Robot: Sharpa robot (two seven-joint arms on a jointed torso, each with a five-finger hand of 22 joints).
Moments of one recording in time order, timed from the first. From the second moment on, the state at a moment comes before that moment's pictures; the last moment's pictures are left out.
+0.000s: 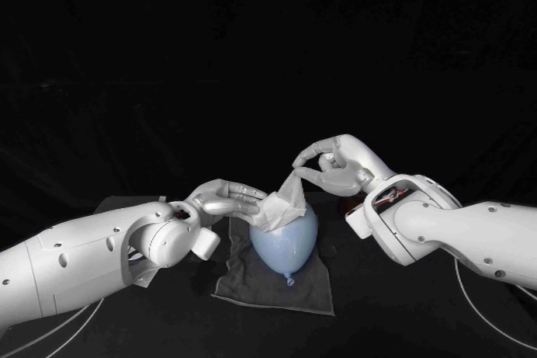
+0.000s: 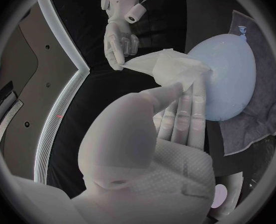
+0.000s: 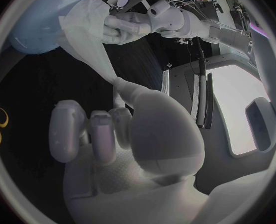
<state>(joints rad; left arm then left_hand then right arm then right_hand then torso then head) 1.17 -0.79 -0.07 1.52 -0.15 -0.18 0.13 1.61 -0.09 0.67 -0.28 0.05 0.85 0.22 0.30 0.20 1.06 0.16 0.13 0.06 1.16 0.10 0.25 0.37 0.05 0.92 0.05 0.62 0.47 1.33 -0.92 -0.16 1.84 -0.94 -0.76 -0.01 1.35 -0.05 0.54 0.00 0.05 1.03 0.08 0.37 0.51 1.46 0.01 1.44 1.31 1.47 -0.05 1.57 1.31 0.04 1.46 0.05 1.31 1.31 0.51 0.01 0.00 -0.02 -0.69</state>
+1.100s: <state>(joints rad) 1.30 -0.84 -0.05 1.50 -0.21 -0.15 0.08 1.59 -0.12 0.73 -0.27 0.05 0.82 0.21 0.32 0.20 1.04 0.17 0.15 0.07 1.16 0.10 0.27 0.39 0.05 0.86 0.05 0.69 0.52 1.43 -0.97 -0.15 1.78 -0.89 -0.77 0.03 1.35 -0.05 0.54 -0.01 0.05 1.03 0.08 0.37 0.51 1.46 0.01 1.45 1.31 1.47 -0.05 1.57 1.31 0.04 1.46 0.05 1.32 1.31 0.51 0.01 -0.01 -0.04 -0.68</state>
